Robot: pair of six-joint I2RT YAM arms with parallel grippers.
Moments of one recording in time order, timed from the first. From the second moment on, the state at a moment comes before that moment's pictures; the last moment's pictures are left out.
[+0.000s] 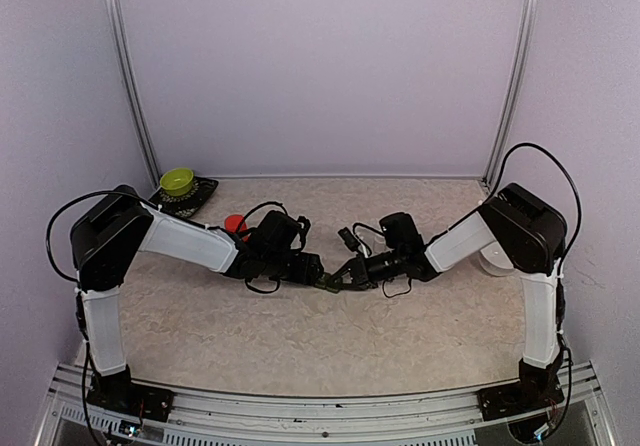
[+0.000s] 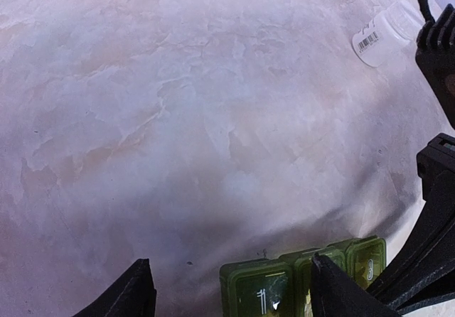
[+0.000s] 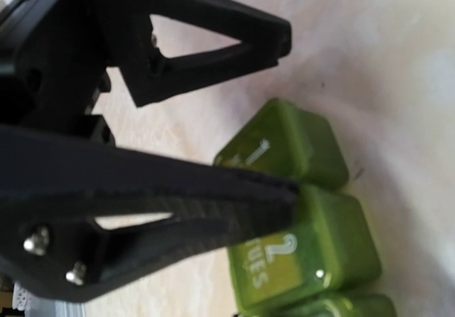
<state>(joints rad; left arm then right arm) -0.82 1.99 1.13 0.07 -0.06 -0.44 0.65 2.11 1.04 0.45 -0.85 0.57</state>
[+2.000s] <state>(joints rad) -0.81 1.58 0.81 0.02 -0.05 -0.53 0.72 2.01 1.21 -0.14 -0.39 -0.45</state>
